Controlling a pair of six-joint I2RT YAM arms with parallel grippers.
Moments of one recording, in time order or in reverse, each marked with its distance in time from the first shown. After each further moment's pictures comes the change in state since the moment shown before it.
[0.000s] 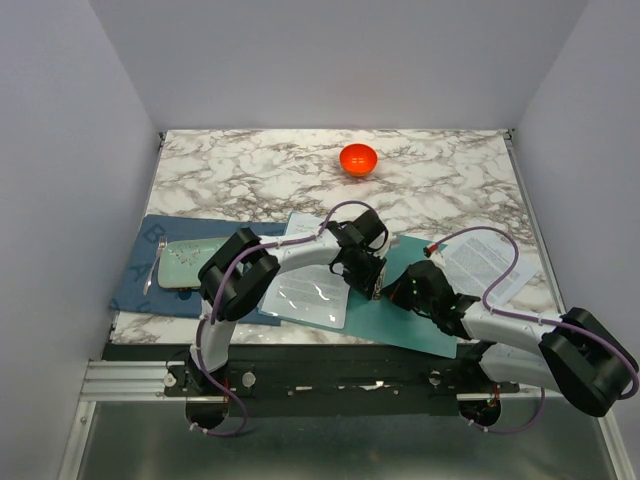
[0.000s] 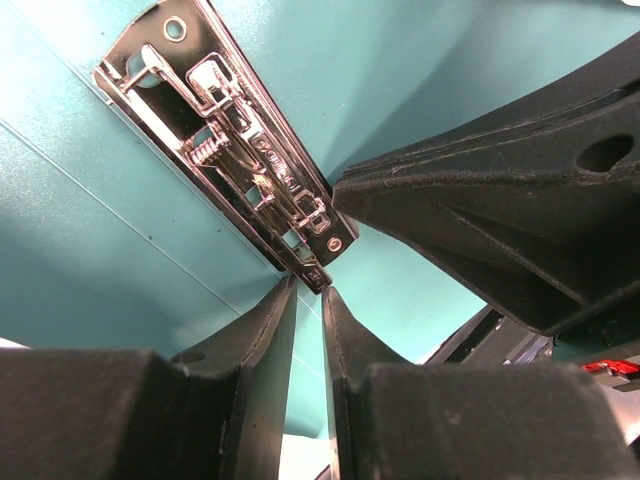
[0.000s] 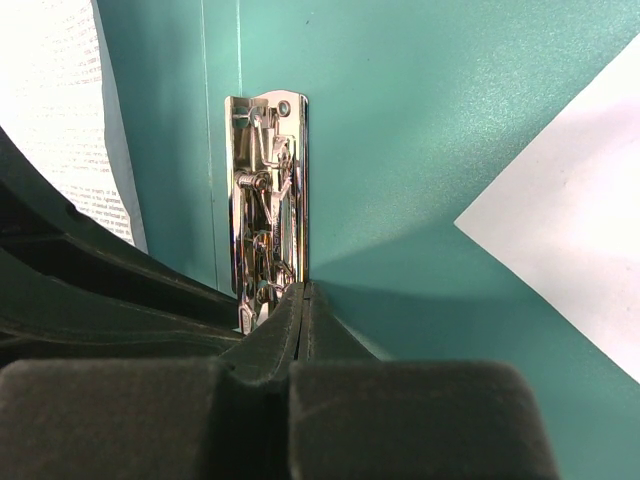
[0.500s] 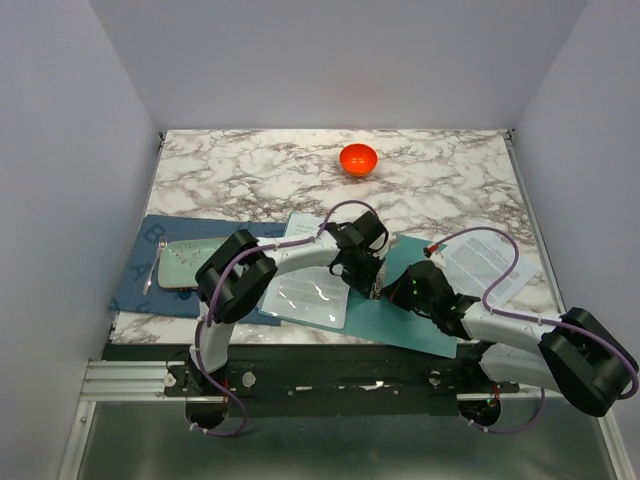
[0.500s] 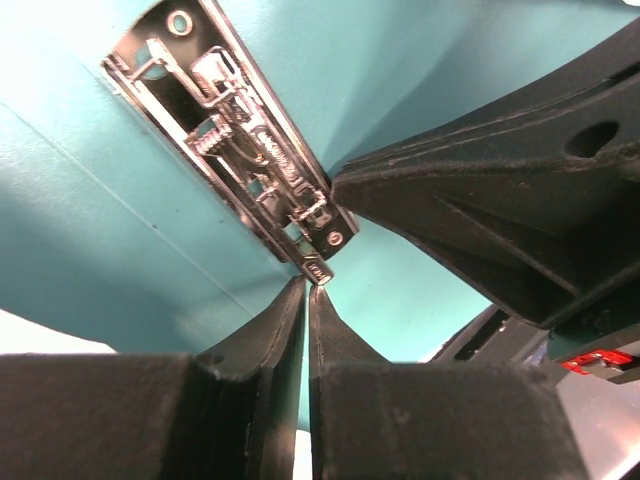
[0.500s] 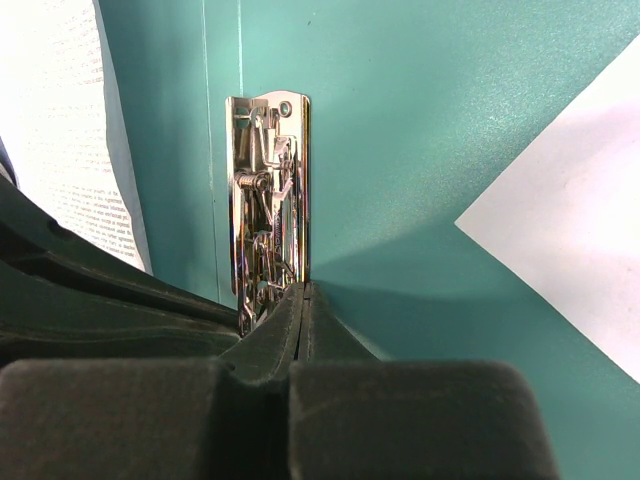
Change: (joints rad) left arm -0.007 -0.024 -0.014 0.005 -0.037 -0.006; right arm 0.000 0.000 -0.005 0.010 0.000 0.001
